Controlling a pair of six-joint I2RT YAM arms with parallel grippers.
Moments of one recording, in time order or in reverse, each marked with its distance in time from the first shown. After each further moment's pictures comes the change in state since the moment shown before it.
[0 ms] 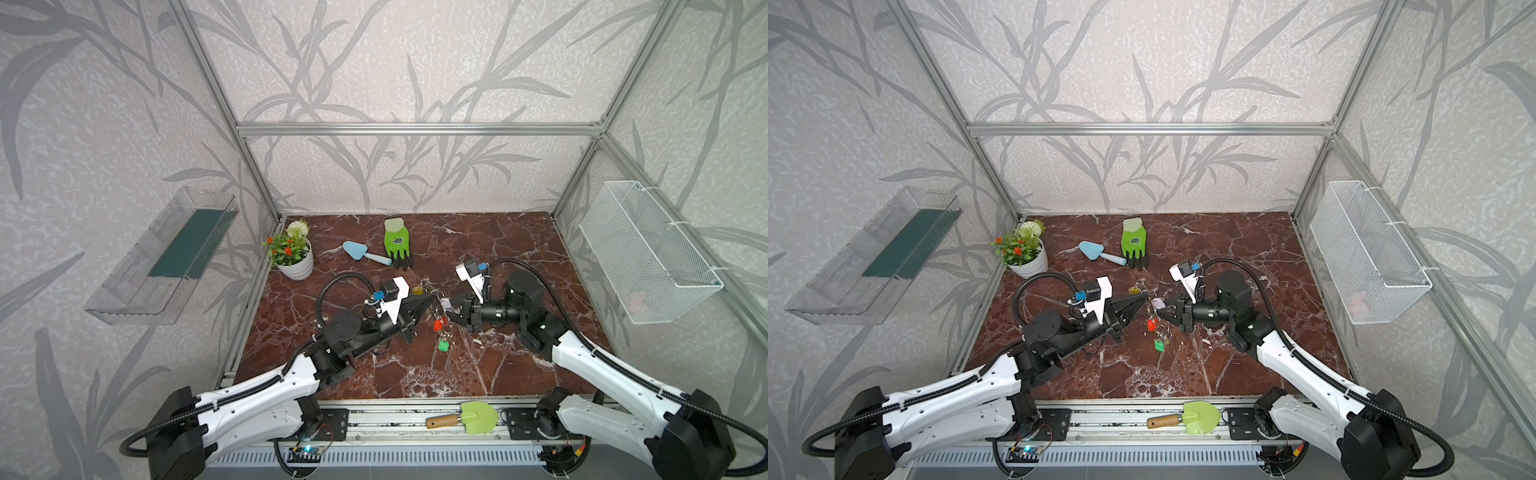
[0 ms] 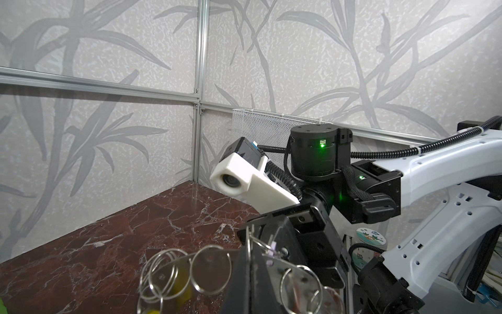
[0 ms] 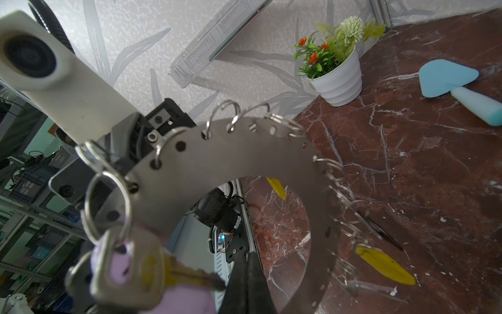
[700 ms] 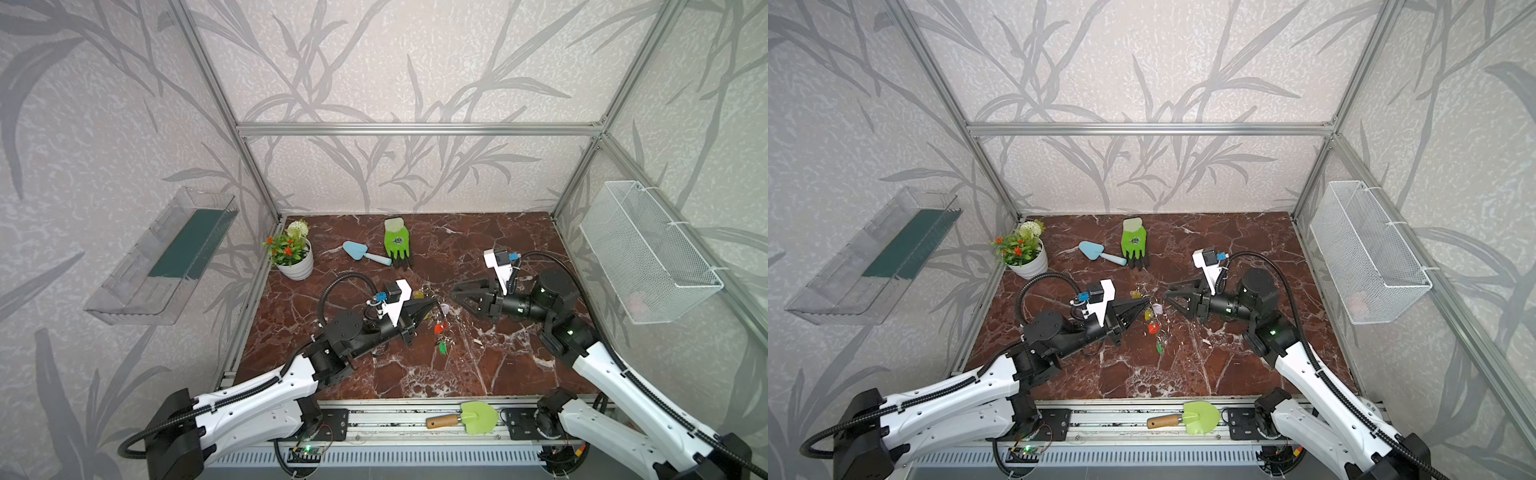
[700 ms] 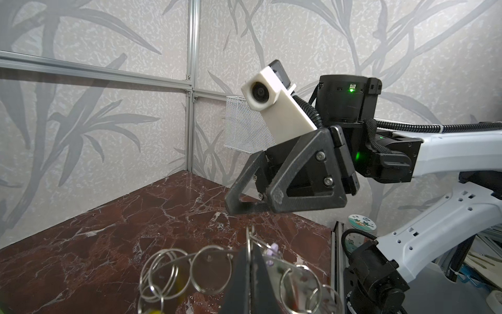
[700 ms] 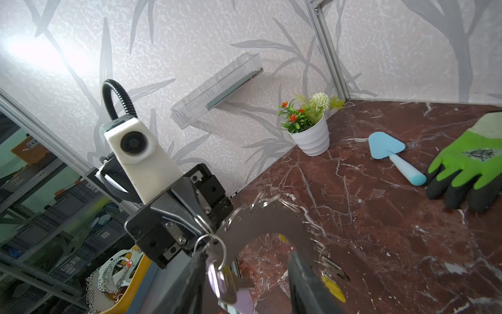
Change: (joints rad) left arm 0.000 -0.010 0.000 -0.063 0.047 -0.018; right arm -0.078 -0.158 0.068 -0.061 0.051 0.004
